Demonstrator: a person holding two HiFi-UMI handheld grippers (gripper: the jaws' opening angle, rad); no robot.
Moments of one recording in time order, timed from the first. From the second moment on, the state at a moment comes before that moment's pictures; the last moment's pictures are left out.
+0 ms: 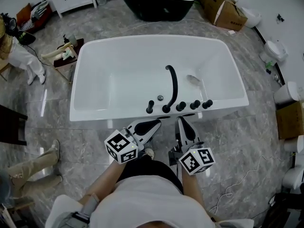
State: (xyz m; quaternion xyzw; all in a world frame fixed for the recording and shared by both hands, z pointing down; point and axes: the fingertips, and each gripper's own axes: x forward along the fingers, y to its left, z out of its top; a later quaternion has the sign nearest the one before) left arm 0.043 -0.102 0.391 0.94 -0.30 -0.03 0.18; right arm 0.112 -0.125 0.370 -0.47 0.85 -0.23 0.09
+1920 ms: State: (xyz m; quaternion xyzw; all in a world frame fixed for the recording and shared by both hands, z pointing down) left arm -0.039 -0.239 0.438 0.91 -0.33 -0.01 0.25; right arm 0.039 -0.236 0.405 -0.46 0.86 -0.21 0.00
